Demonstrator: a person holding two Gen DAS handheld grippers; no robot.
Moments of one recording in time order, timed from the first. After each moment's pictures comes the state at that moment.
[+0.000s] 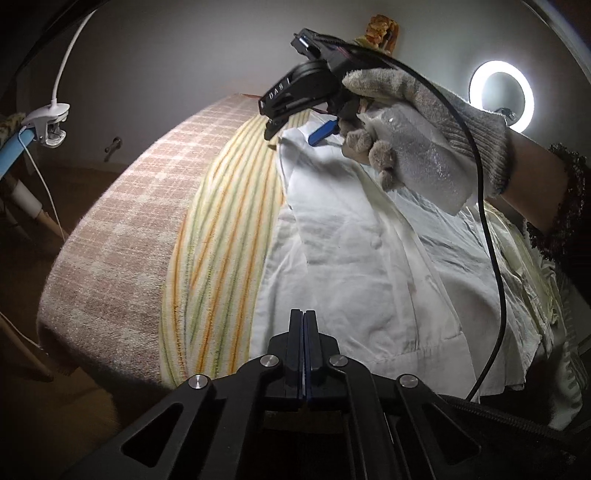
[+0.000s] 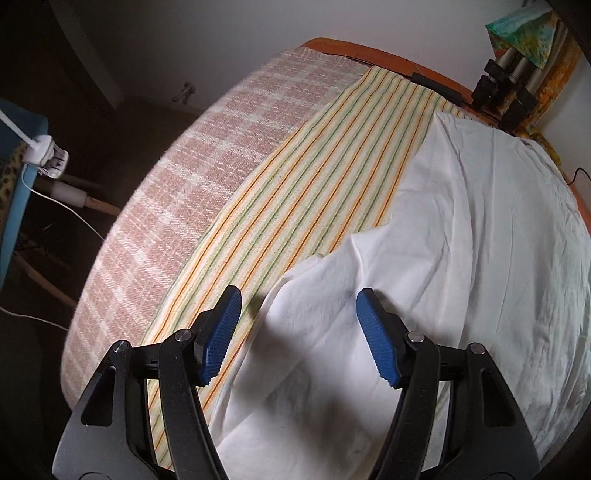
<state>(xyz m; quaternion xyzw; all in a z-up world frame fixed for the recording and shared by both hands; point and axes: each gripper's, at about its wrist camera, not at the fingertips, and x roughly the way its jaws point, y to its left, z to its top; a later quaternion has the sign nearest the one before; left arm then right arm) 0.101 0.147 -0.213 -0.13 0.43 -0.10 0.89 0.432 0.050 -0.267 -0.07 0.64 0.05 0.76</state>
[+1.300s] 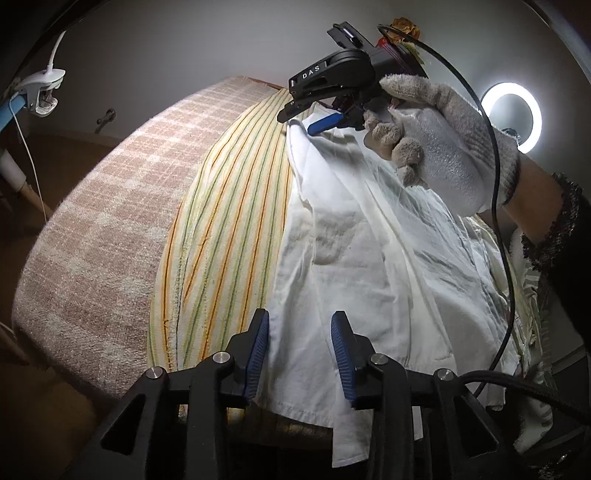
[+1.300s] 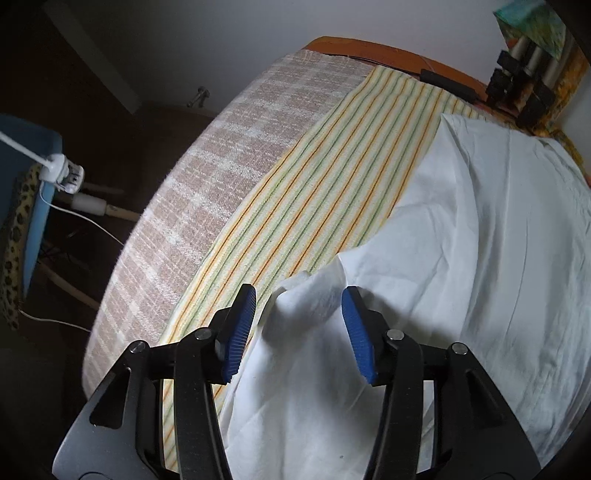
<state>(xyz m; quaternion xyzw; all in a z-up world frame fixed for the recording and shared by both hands) 0.125 0.158 -0.221 -0.18 0.46 -0.12 0.86 0.443 0.032 -0.273 -0.04 0.65 0.09 0.76</state>
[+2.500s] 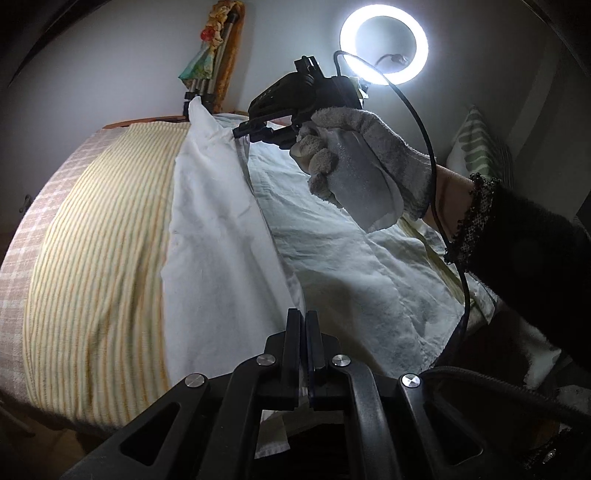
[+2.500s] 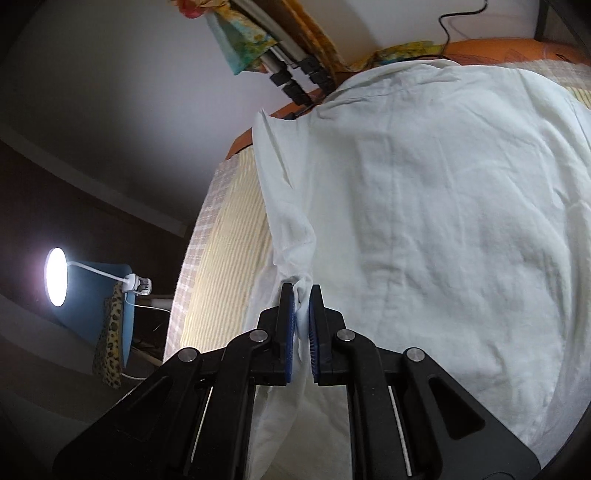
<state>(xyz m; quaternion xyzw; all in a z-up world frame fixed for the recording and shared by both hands) 0.093 -0.016 -0.161 -0.05 0.43 -0.26 0.86 0.351 -0.213 -0.227 0.28 0.53 0.09 0.80</state>
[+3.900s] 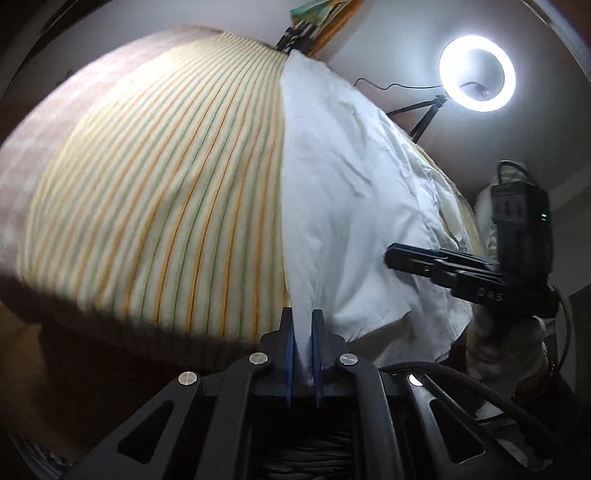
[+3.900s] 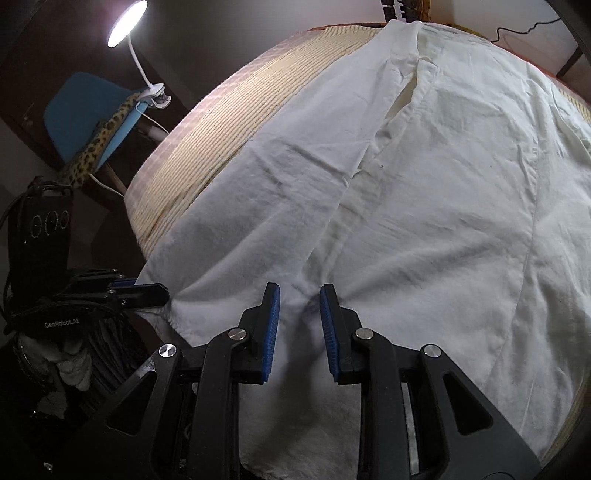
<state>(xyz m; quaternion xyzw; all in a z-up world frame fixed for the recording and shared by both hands) 0.084 0.073 -0.219 -0.21 0.52 -0.20 0.80 0.123 -0.126 -0.219 0.03 0.59 0.18 0.78</state>
